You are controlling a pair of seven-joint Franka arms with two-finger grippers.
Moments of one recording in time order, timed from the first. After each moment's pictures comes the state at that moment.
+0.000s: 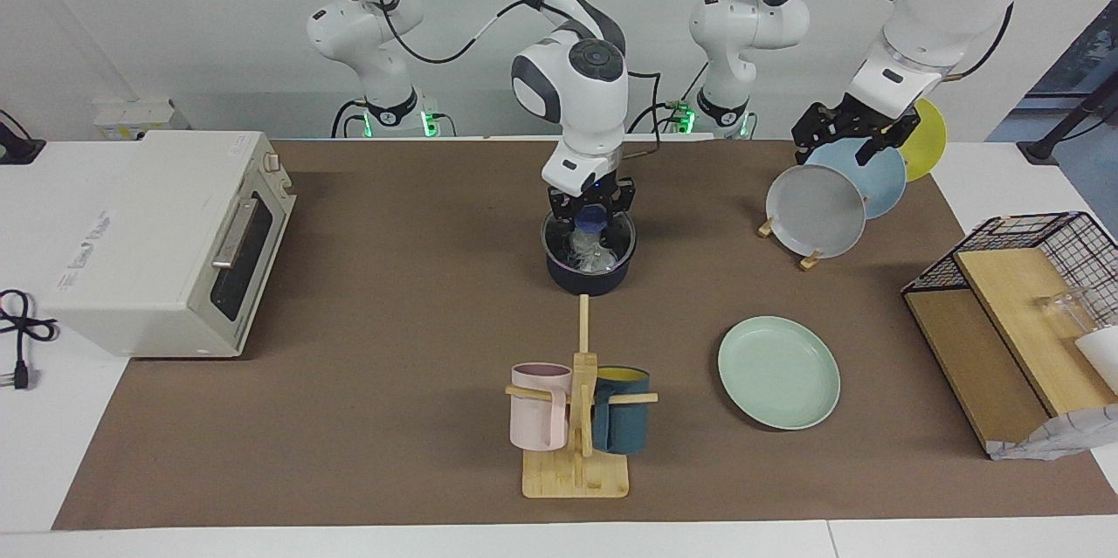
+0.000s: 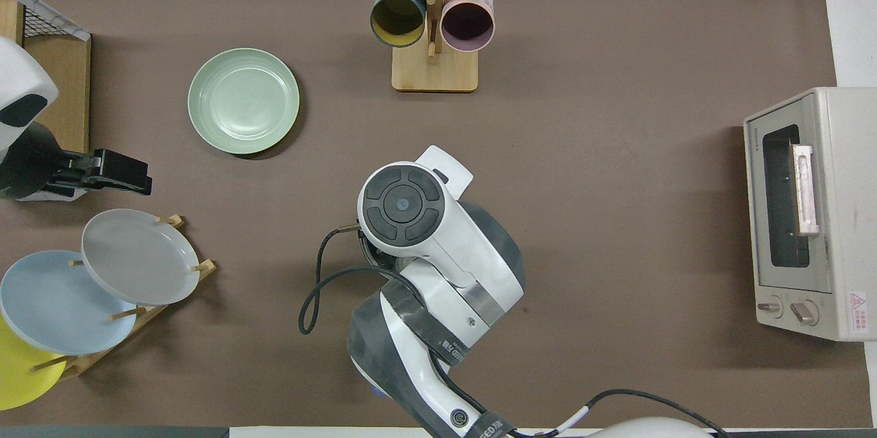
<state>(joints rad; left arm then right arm) -0.10 -0.07 -0.03 -1.68 -0.05 1.53 -0.06 0.69 0.33 0.03 -1.68 0.02 2.05 0.62</state>
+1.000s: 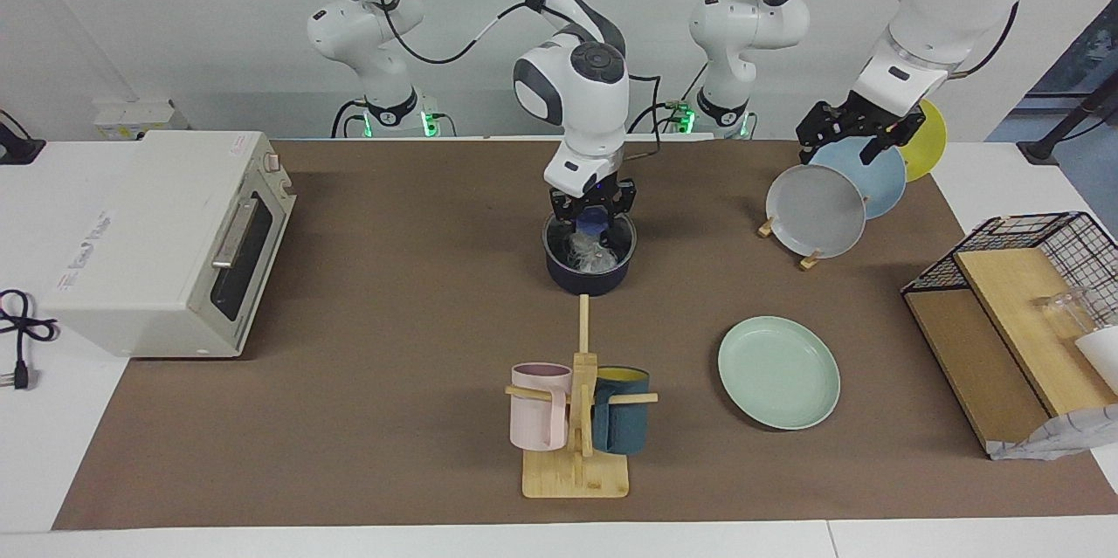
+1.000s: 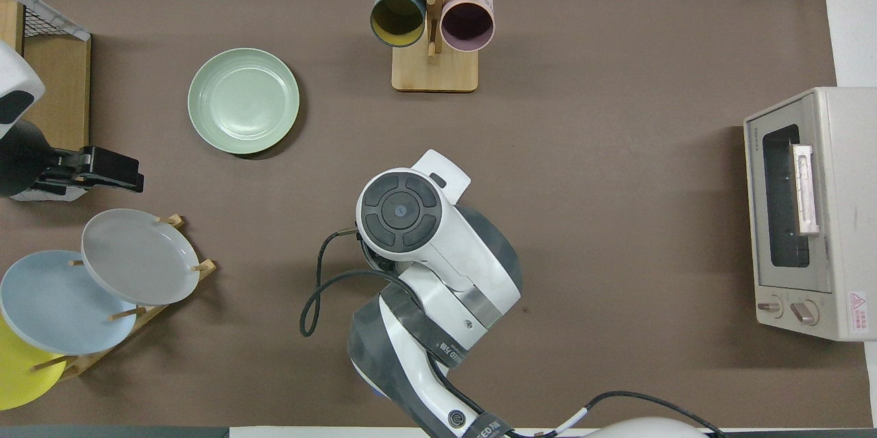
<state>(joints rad) -0.08 -0.07 -0.04 -1.67 -0.05 1.53 -0.06 0.70 0.33 0.03 -1.69 0.01 2.07 0.63</state>
